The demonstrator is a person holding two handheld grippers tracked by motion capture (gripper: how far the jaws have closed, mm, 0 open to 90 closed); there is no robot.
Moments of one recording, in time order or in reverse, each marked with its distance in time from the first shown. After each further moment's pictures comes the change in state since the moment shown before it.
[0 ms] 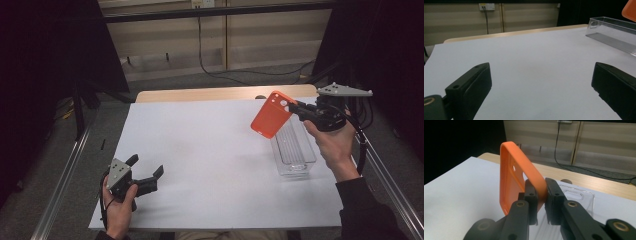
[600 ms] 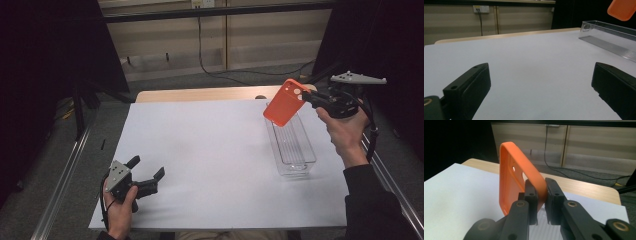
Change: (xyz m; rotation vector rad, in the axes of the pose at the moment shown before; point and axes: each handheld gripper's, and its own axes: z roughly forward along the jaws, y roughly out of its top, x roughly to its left) left arm 0.000 -0.006 -0.001 -0.005 -0.048 -0.010; right arm -0.043 0.012 0.007 -0.021 -0.060 0.015
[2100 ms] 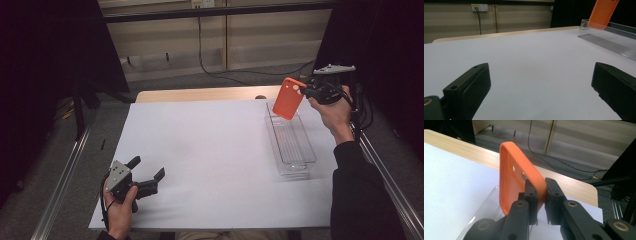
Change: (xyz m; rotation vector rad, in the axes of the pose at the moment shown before) left arm 0.001 -0.001 0.001 0.000 -0.015 0.007; right arm -0.048 -0.006 0.083 0.144 -0.112 -0.135
